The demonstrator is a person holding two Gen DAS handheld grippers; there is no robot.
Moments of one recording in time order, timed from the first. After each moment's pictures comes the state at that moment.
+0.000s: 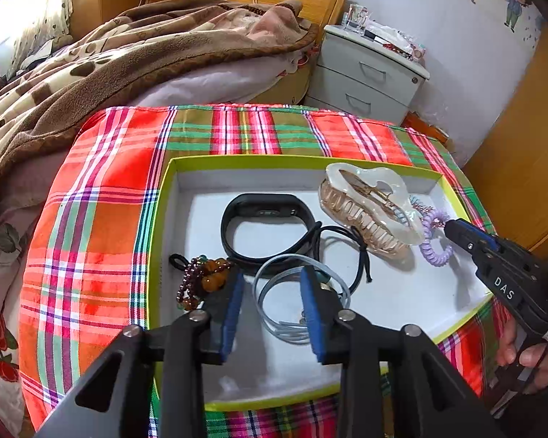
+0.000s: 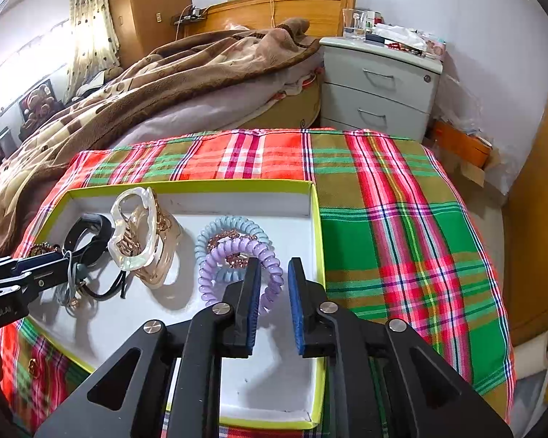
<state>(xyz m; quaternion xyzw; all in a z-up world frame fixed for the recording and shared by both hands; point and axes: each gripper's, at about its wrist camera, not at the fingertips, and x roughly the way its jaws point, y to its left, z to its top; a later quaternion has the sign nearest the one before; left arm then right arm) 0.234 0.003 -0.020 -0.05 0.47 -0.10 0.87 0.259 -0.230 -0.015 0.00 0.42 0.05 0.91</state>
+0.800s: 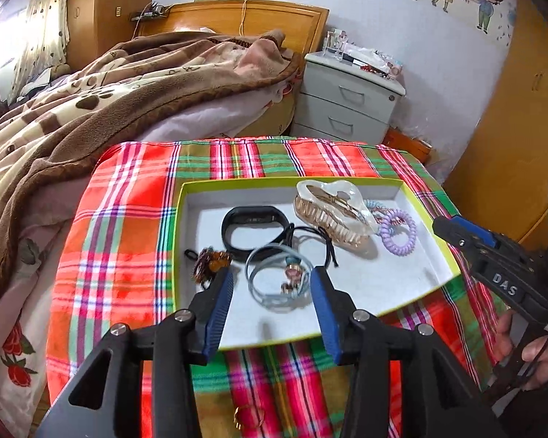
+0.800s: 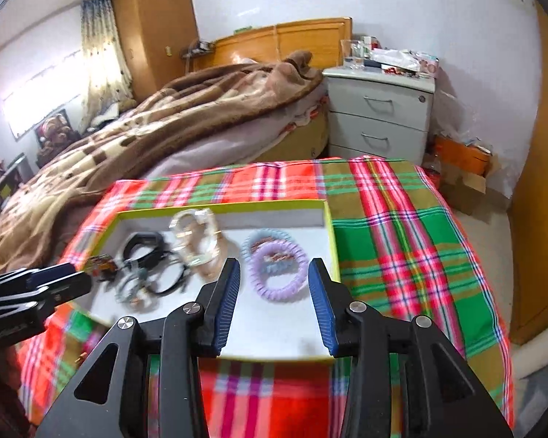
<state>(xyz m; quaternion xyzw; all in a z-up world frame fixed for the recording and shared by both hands) 0.184 0.011 0.020 -0.04 0.42 -0.12 0.90 0.201 -0.220 0.024 0.03 0.36 0.07 0.93</state>
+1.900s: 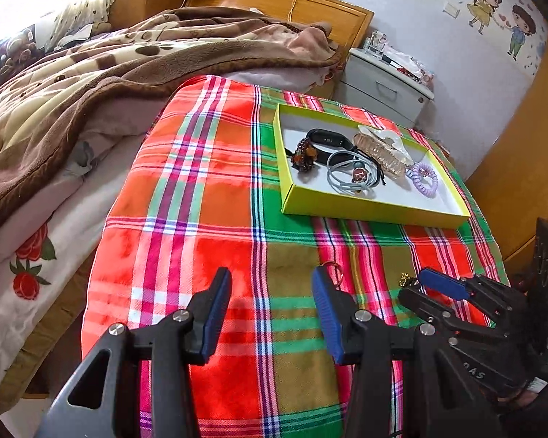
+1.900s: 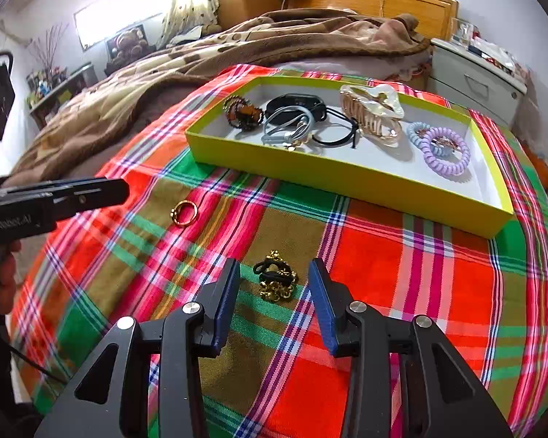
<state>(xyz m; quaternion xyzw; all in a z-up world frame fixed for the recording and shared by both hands) 0.095 0.087 -0.012 -0.10 0.45 -0.07 0.89 0.121 -0.115 -0.037 -0.06 0.44 0.21 0.87</state>
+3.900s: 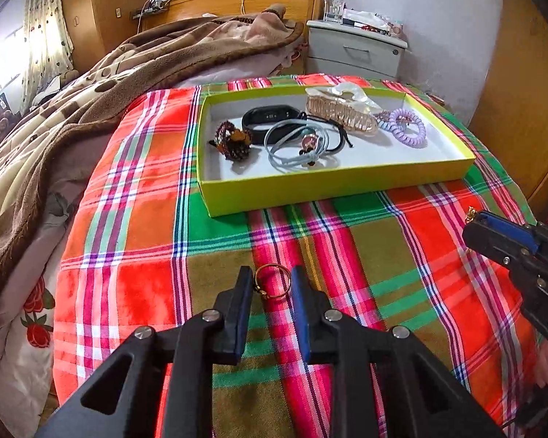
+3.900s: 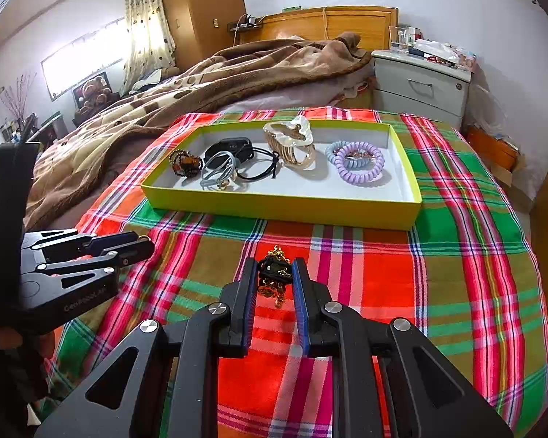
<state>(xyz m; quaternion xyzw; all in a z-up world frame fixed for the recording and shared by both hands) 0.109 0.012 -0.027 0.04 0.45 -0.08 0.89 0.108 -0.172 -0.007 0.00 0.39 0.14 0.91</state>
